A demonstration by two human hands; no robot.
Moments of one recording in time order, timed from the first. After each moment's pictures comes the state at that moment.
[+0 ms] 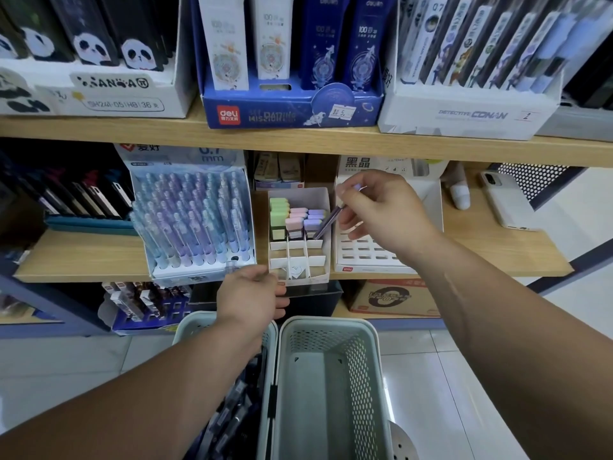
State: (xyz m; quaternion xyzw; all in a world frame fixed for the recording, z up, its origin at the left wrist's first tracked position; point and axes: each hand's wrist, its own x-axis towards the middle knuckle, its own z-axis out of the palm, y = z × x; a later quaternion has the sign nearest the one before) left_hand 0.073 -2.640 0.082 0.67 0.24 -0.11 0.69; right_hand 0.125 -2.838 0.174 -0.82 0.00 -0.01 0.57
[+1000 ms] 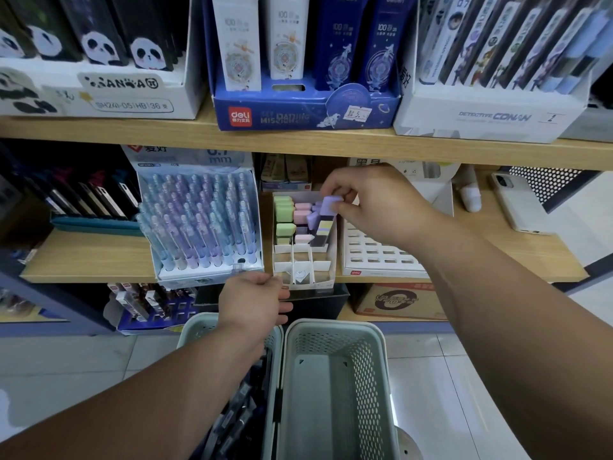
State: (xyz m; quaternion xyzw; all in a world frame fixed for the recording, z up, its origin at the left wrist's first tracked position) left_hand 0.076 -2.632 0.076 0.69 0.26 -0.11 0.66; right_hand 0.144 -2.826 0.194 -0.96 -0.19 -0.06 0.20
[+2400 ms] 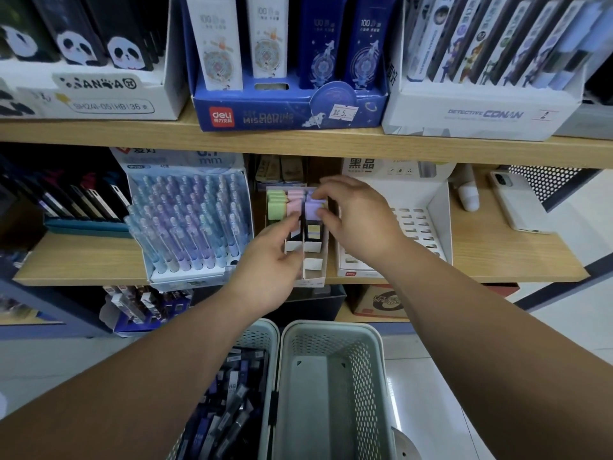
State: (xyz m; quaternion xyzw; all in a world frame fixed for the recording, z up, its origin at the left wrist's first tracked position) left_hand 0.114 -2.641 0.097 0.82 -0.06 -0.07 0.57; right_hand 0.150 -2.819 0.144 -0.96 -0.15 -0.13 0.21
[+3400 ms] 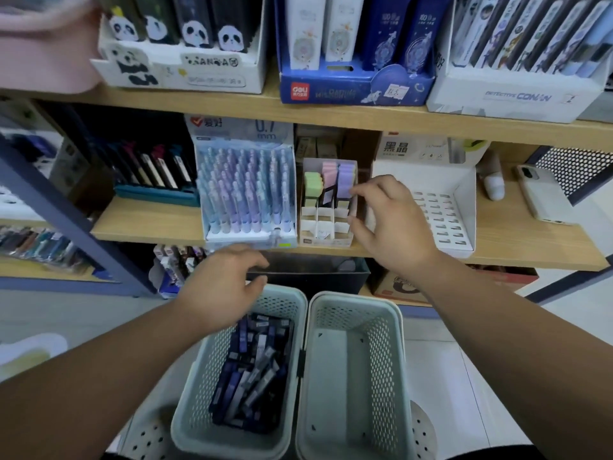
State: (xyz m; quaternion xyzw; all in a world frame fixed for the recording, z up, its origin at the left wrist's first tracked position) left_hand 0.038 -2.528 0.107 0.96 -0.14 -0.02 0.24; right_hand 0.094 -2.812 0.134 -0.95 -0.18 -0.19 0.19
